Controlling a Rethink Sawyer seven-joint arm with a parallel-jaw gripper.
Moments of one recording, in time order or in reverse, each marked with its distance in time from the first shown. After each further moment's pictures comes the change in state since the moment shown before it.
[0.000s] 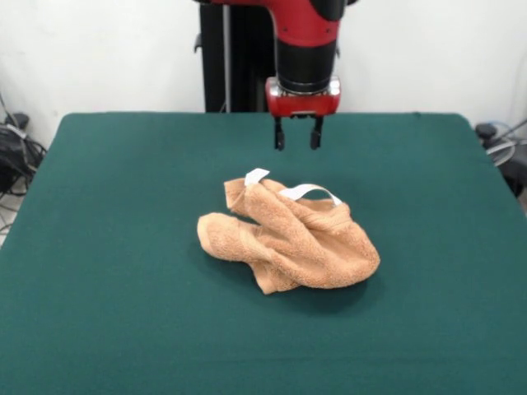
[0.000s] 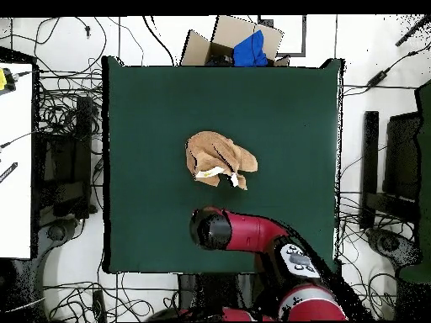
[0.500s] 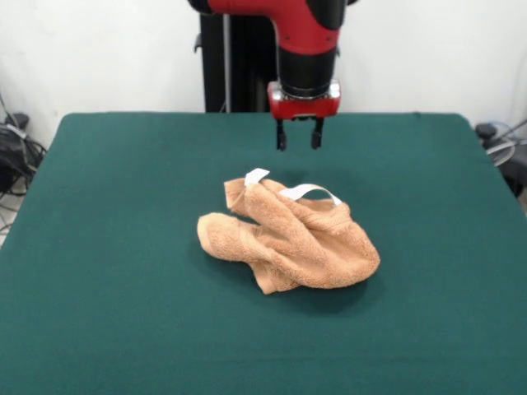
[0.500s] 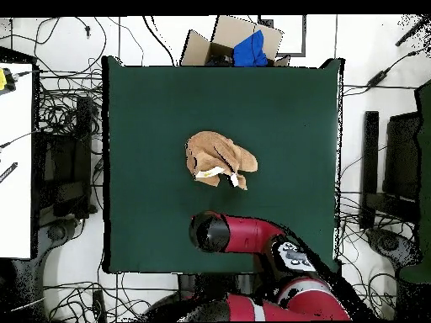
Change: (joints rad) arm 0.000 0.041 0.000 0.000 -0.032 -0.002 0.000
